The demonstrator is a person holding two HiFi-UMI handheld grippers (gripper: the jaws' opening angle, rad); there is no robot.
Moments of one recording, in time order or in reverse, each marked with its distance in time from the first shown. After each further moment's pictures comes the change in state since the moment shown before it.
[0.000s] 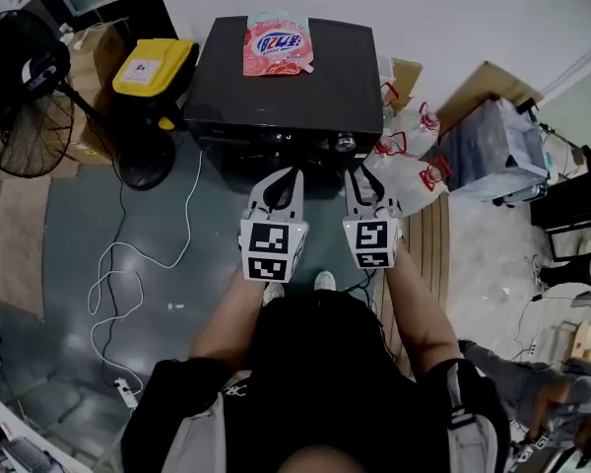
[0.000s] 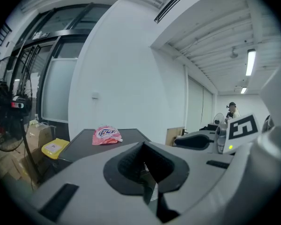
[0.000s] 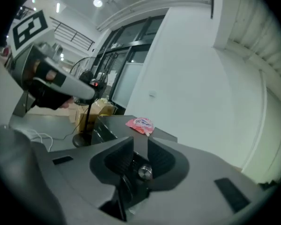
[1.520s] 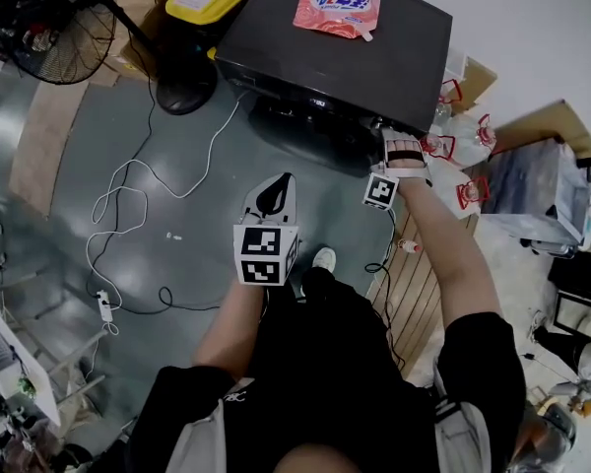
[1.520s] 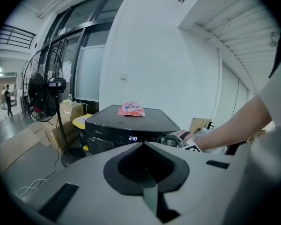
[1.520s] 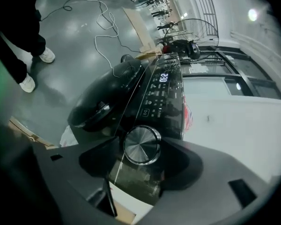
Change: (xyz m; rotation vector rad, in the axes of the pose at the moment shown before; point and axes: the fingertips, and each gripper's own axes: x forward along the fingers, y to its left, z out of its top) left arm -0.010 0.007 -0.104 -0.185 0.186 0.349; right arm 0.180 0.016 -0.214 -1.292 0.150 0.205
